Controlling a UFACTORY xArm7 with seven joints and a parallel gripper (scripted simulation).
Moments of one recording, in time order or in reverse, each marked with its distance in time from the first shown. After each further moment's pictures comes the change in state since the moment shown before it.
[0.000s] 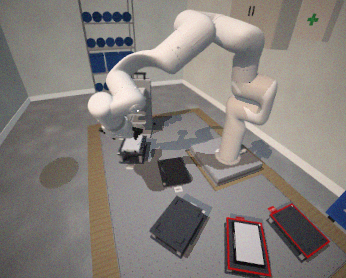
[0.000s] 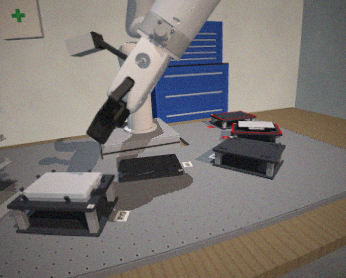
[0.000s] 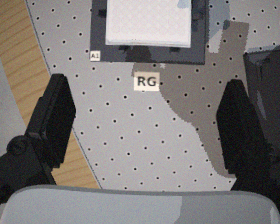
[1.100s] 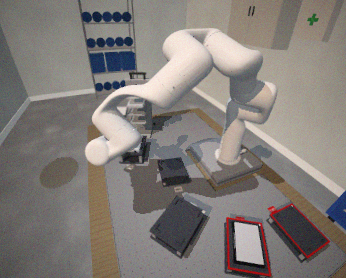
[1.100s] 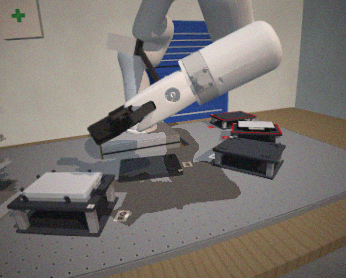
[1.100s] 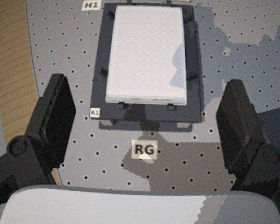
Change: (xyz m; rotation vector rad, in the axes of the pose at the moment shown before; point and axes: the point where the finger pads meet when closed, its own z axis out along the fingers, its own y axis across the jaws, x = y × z) arm 0.000 0.000 0.000 0.000 0.486 0.000
